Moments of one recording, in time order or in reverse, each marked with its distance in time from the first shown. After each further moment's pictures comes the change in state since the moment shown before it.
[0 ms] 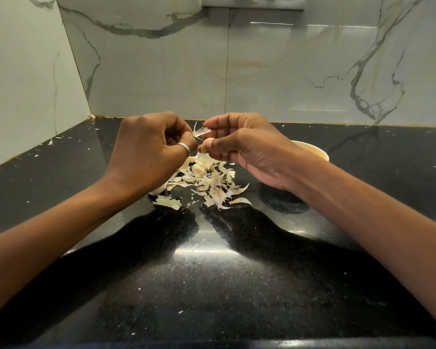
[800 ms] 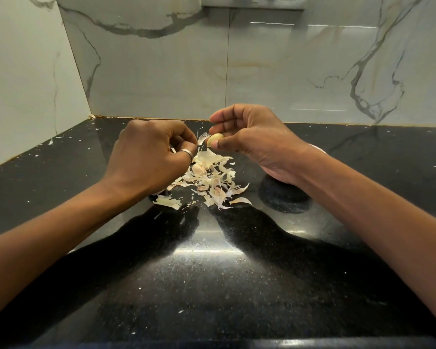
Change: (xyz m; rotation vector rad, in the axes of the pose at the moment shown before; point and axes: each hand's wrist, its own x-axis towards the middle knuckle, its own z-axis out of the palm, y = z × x) left_hand -0.002 0.002 -0.001 0.067 -0.094 -0.083; right_hand 0.000 -0.004 -0.007 -0.281 0.071 -0.107
